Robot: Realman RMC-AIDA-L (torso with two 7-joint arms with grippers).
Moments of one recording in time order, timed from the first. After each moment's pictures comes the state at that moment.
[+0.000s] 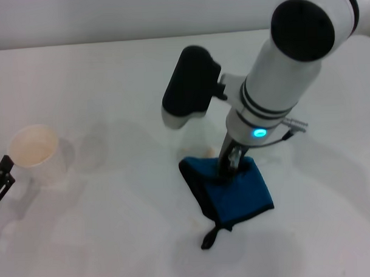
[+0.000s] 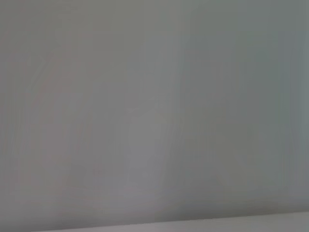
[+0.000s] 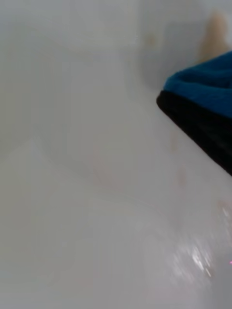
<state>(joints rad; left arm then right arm) -0.20 -2.08 1.36 0.07 -2.68 -1.39 2.77 0.84 2.03 -1.98 -1.04 0.65 1.28 -0.39</state>
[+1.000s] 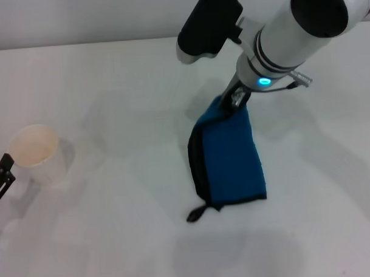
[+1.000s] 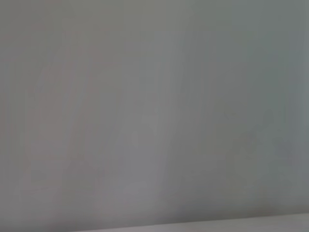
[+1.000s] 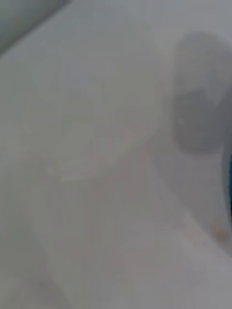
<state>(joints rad) -0.20 -2.08 1.36 0.07 -2.68 -1.39 2.77 0.84 2.03 -1.83 -0.99 0.41 1.08 -0.30</state>
